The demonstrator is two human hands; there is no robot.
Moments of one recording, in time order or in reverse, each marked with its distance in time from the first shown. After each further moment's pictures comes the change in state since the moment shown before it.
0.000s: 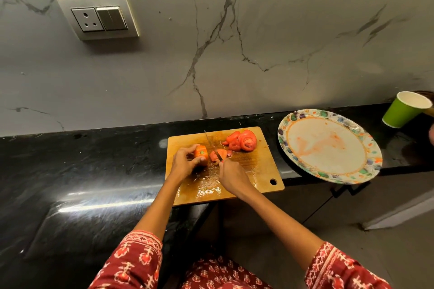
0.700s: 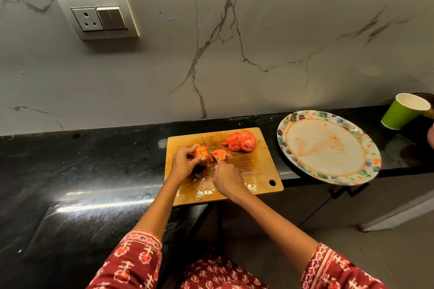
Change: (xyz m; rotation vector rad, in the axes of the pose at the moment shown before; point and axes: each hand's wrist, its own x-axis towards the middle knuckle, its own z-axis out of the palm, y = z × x) left_hand 0.001 0.001 0.002 0.047 0.035 0.016; right_hand -0.007 -0.015 0.000 -0.038 -0.044 0.068
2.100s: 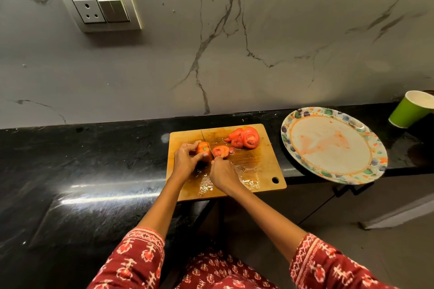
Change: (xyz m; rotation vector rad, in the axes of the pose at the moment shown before) left_hand 0.002 -0.009 0.009 -0.010 0.106 0.066; right_hand 0.017 -0.007 0.017 0.068 -0.056 0.021
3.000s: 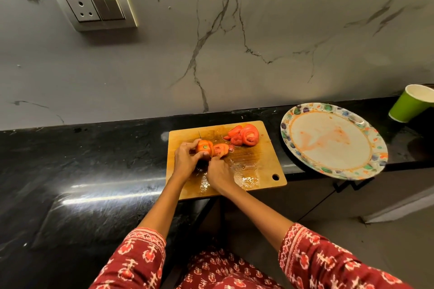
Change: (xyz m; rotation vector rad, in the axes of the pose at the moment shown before) left_hand 0.000 -0.001 0.001 -0.003 -0.006 0.015; right_hand 0.007 -0.003 0.017 -0.073 0.002 0.045
